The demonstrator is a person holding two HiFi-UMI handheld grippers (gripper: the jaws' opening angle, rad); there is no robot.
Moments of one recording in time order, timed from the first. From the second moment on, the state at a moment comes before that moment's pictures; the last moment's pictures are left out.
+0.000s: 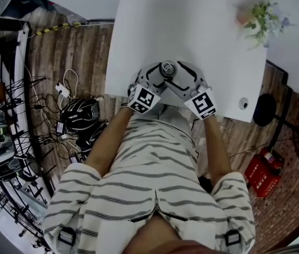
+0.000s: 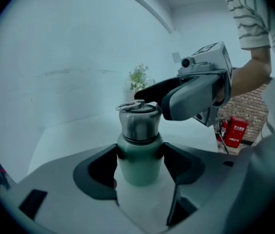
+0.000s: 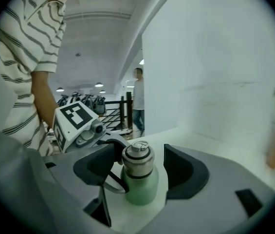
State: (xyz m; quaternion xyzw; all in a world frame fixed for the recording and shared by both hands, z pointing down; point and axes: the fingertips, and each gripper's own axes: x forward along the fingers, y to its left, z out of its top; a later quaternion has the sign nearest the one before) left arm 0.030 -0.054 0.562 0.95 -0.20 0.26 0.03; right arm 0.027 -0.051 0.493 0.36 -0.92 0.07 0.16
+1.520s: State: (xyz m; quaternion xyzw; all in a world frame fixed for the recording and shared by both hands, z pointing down) left arm 0.031 -0.056 0.561 0.95 -0.19 0.26 0.03; right arm 0.017 -0.053 0.507 0.10 -0.98 0.06 0.18
